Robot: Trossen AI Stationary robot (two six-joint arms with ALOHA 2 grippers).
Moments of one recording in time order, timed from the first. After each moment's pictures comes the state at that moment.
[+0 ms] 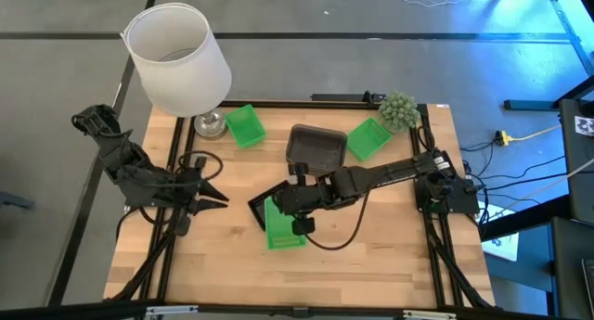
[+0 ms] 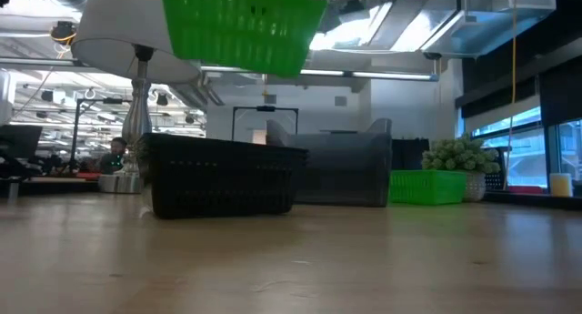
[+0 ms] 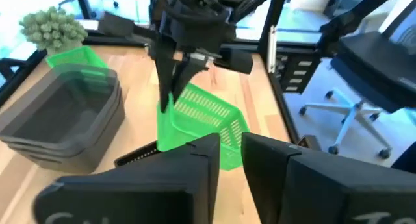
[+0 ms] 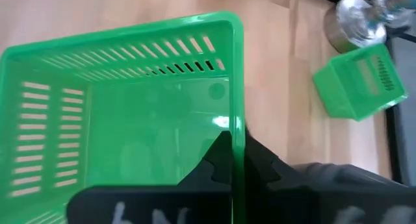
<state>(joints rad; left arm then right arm) -0.74 0.90 1.12 -0.63 -0.60 -0.39 0.27 2.01 1.99 -0.94 0.34 -0.04</state>
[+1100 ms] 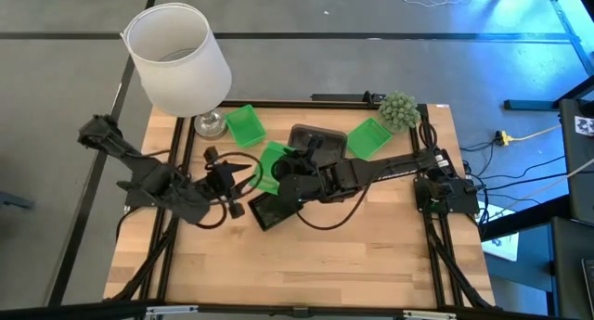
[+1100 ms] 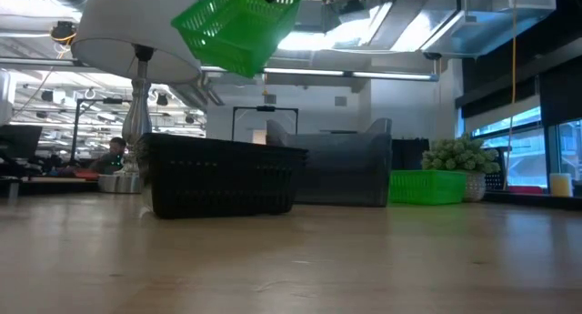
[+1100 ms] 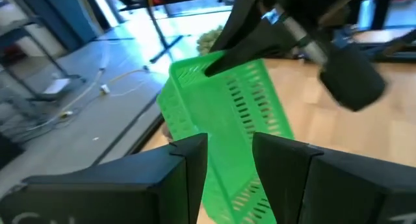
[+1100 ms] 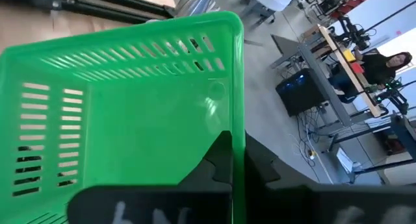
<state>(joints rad) -0.59 1.15 1.12 -0.55 -1.10 -0.31 0.24 2.01 2.05 -0.88 0.96 0.02</state>
